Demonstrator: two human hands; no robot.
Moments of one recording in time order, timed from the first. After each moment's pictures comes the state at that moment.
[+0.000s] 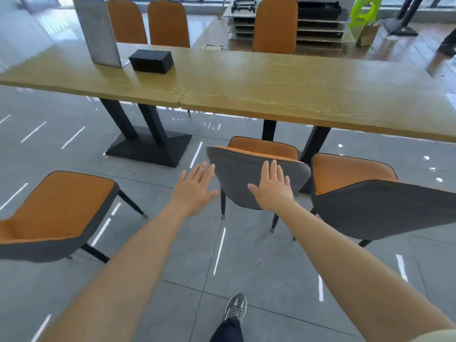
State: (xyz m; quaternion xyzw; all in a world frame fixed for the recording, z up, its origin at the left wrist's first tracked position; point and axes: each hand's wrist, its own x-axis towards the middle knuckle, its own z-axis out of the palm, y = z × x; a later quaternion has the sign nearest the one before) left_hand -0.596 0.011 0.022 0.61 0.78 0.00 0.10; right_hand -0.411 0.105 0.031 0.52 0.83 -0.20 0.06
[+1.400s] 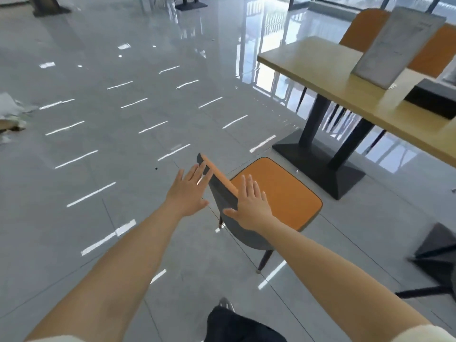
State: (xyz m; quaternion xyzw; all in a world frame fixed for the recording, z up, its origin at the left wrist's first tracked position) left_hand -1.227 -0.519 0.021 0.36 0.93 -0.08 0.08; right_hand -1.125 -0.369 0.020 0.14 0.96 -0.19 0.15
